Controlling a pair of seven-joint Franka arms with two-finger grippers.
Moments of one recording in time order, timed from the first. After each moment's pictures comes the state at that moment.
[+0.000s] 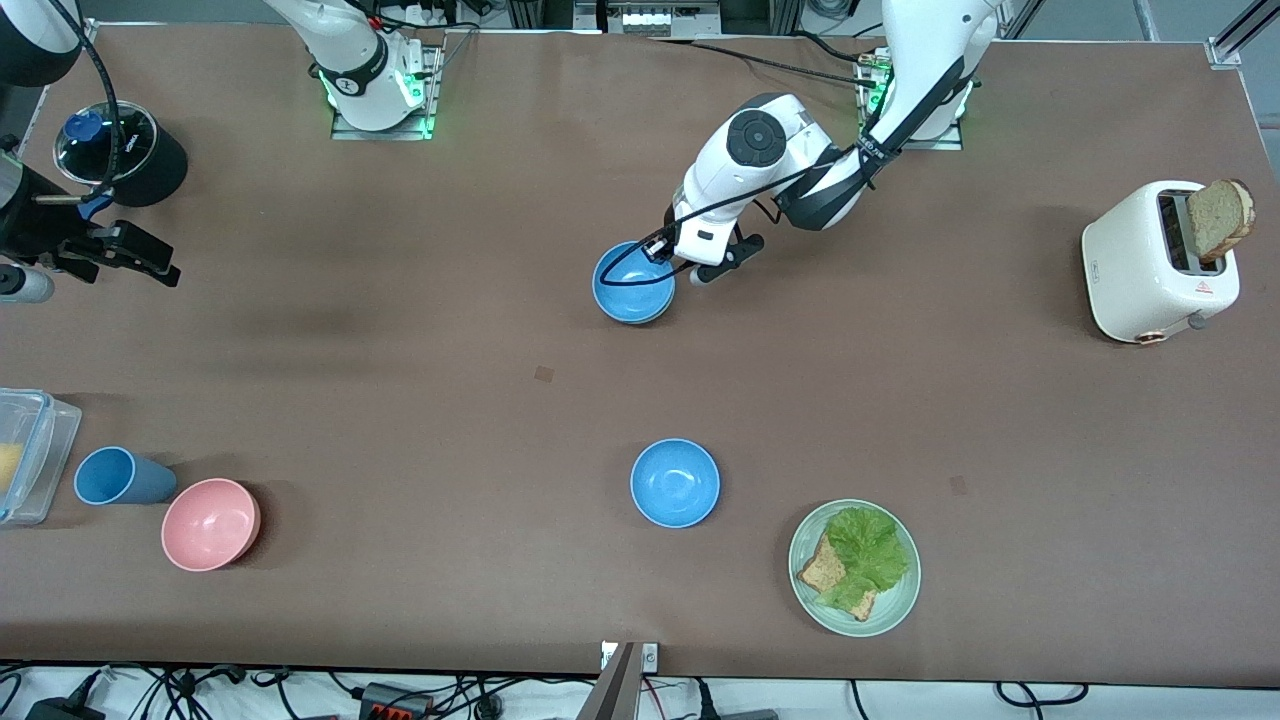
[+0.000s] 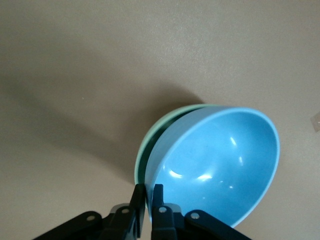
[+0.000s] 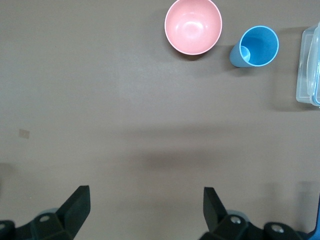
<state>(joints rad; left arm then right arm) -0.09 0.47 -0.76 -2.15 0.08 2.66 -1.51 -0.05 0.01 0.01 -1.72 0.00 1.75 -0.01</state>
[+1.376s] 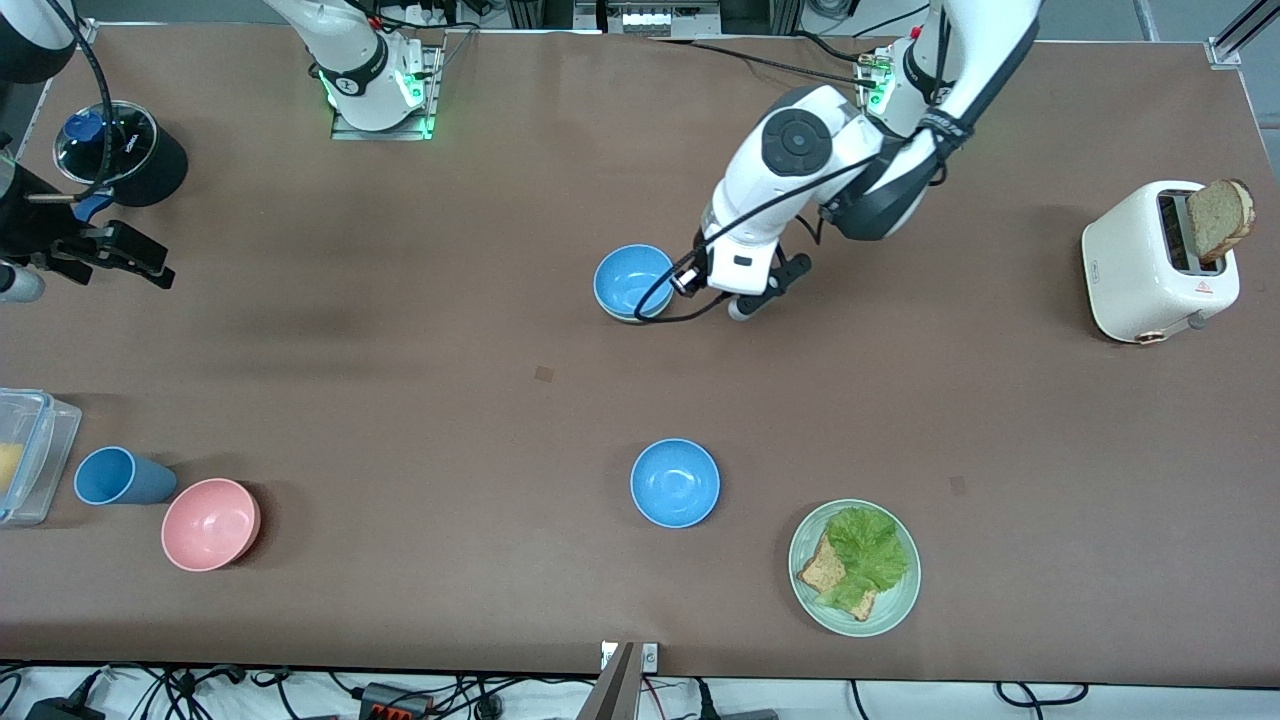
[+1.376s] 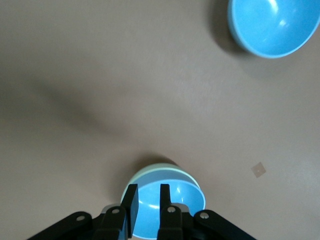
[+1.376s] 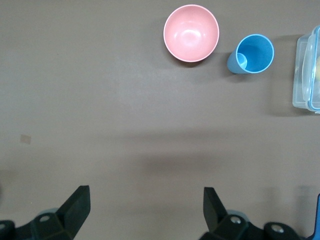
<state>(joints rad) 0.03 0.39 -0.76 -1.88 0.09 2.27 -1.41 -0.06 0.00 0.00 -1.71 0.00 1.76 -0.01</state>
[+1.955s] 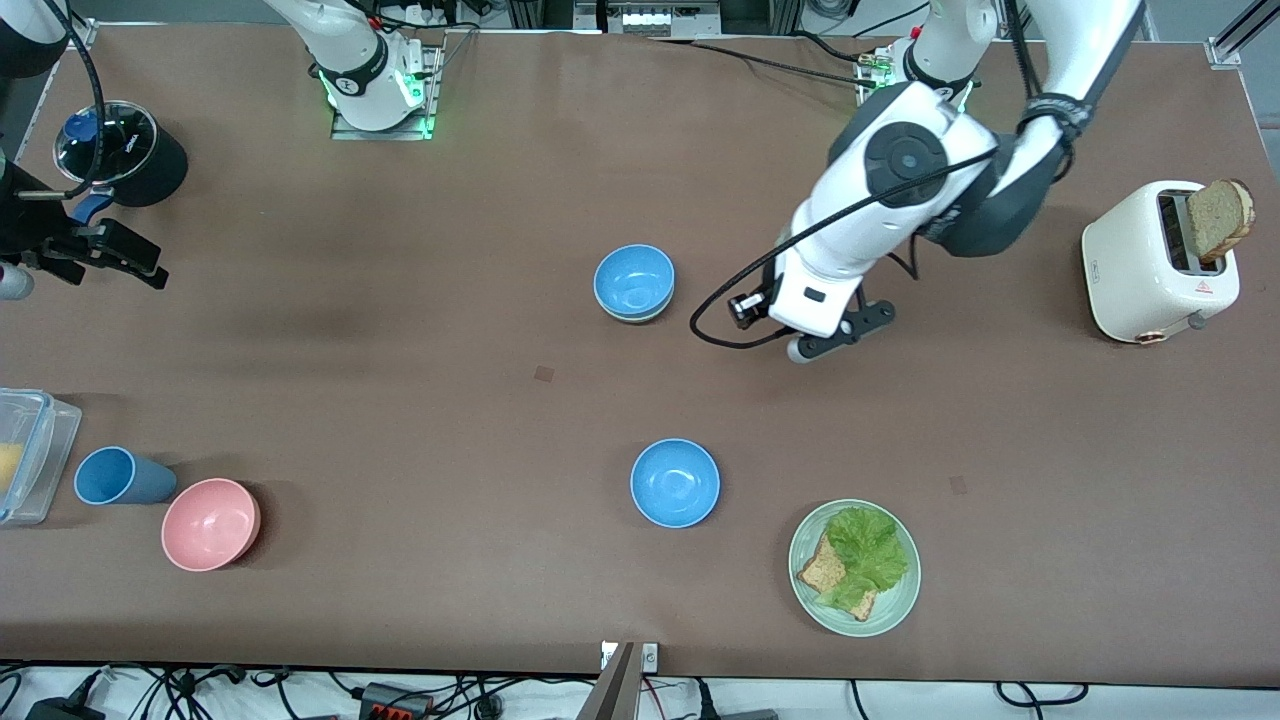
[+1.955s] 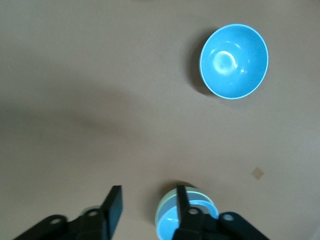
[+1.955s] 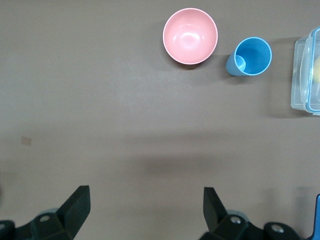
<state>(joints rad) 0.13 0.39 -0.74 -1.64 0.09 1.97 -1.04 -0.06 0.00 0.00 -1.70 0.00 1.76 -0.01</state>
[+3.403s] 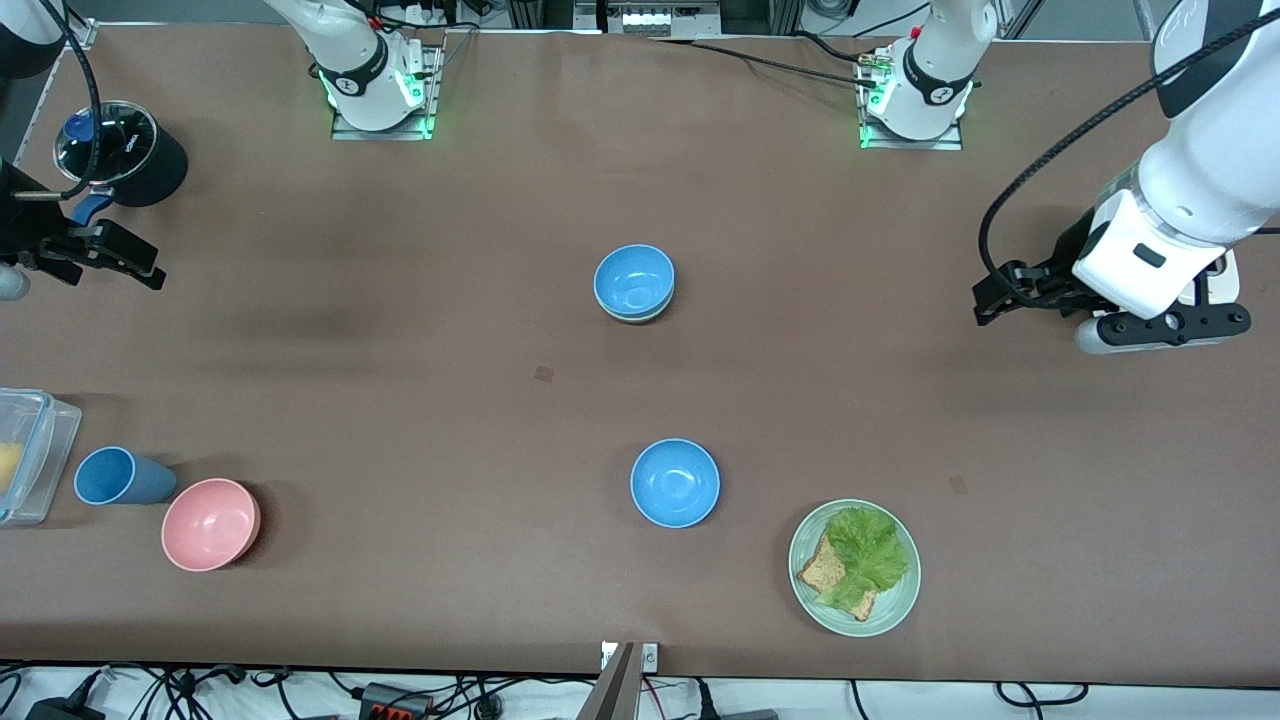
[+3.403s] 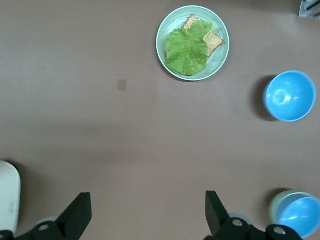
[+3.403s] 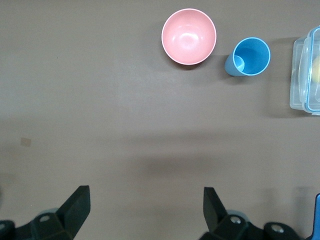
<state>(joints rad) 0.21 0.16 -0.40 -1.51 0.04 1.69 -0.27 -0.06 0.01 0.00 -1.70 0.00 1.76 -0.01</state>
